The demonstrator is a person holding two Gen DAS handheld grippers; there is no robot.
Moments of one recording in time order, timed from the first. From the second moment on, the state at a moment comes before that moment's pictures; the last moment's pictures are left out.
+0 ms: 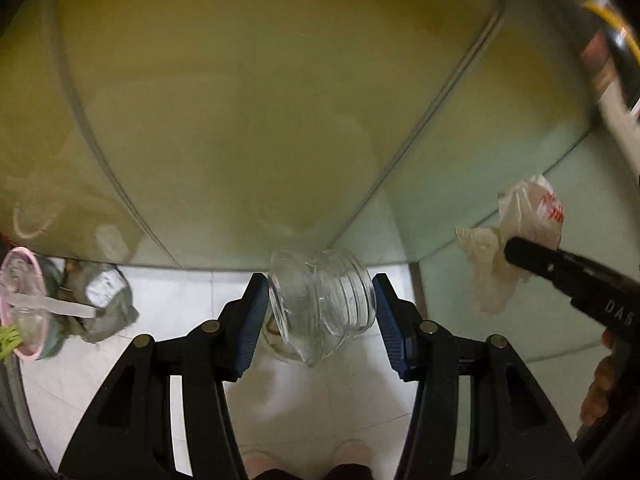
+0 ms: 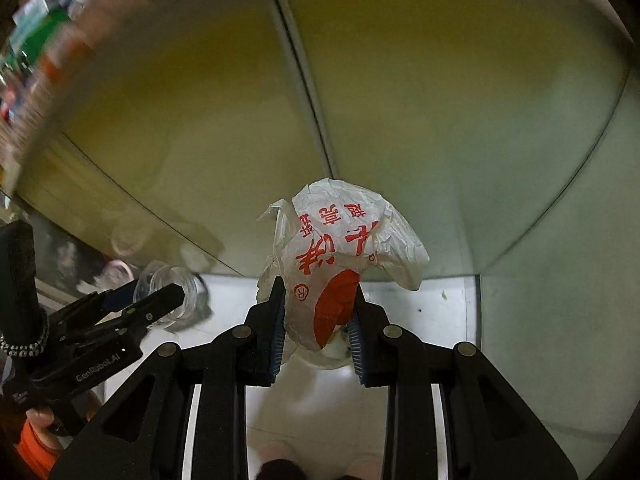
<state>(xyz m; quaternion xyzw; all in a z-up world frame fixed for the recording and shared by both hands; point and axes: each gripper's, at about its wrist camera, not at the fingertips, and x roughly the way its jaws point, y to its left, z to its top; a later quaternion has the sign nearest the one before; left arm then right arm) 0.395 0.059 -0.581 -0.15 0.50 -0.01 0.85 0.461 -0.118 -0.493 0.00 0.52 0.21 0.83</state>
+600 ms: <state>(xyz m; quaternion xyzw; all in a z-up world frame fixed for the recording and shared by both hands) 0.426 0.042 -0.813 -0.09 0.58 -0.03 0.81 0.481 -0.096 -0.723 0.03 0.59 0.25 0.77</state>
